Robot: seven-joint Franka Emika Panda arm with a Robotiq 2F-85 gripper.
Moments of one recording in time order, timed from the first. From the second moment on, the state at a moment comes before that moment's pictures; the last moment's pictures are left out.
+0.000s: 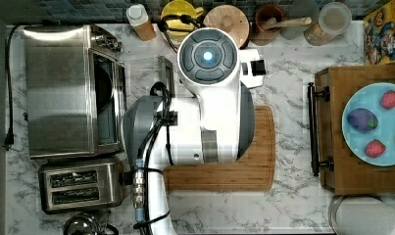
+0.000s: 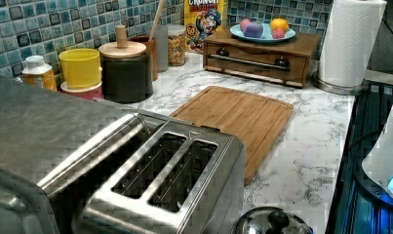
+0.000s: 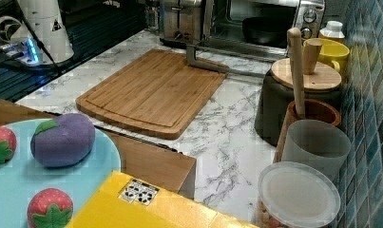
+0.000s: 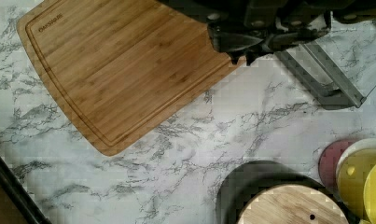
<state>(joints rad) 0.01 0.07 0.01 -1.73 -0.05 0.26 -0.09</state>
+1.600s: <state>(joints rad) -0.08 0.24 0.03 -1.88 0.43 0.40 -1.18</state>
